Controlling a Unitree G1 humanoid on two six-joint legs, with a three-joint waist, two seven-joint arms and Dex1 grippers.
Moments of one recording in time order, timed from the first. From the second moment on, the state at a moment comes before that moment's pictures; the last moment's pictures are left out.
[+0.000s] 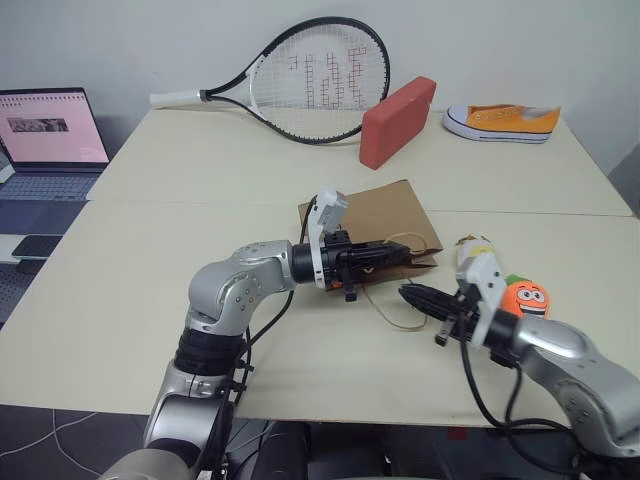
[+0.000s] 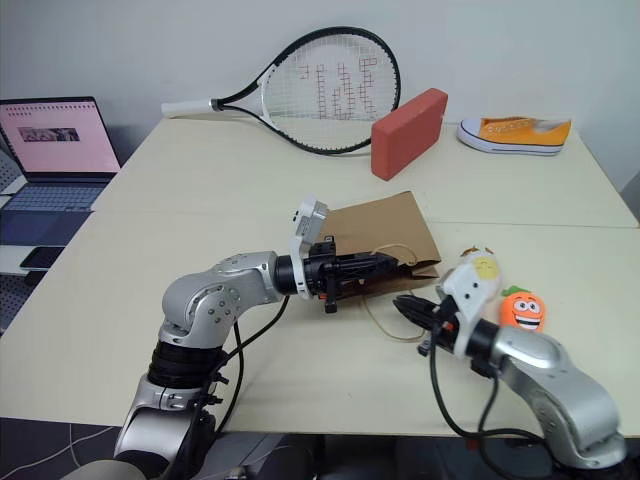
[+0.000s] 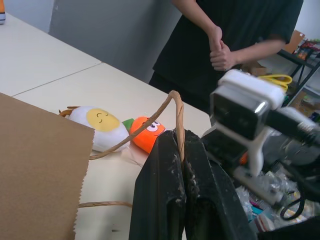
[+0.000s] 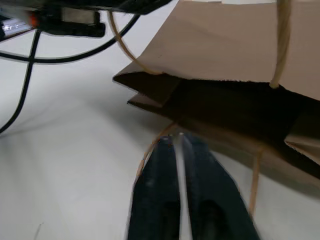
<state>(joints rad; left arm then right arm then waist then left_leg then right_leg) -0.62 0.26 -0.08 -0.15 -0.70 0.91 -0.88 -0.09 -0.51 0.04 -0.57 0.50 0.67 0.53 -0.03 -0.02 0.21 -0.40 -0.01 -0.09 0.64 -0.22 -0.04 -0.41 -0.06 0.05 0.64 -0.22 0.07</state>
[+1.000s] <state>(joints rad) -0.91 0.38 0.05 0.01 -0.75 0.84 -0.83 -0.22 -0.14 0.18 -0.06 0.10 0.36 0.26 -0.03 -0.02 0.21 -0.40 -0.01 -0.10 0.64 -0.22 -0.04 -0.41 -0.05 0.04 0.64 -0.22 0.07</state>
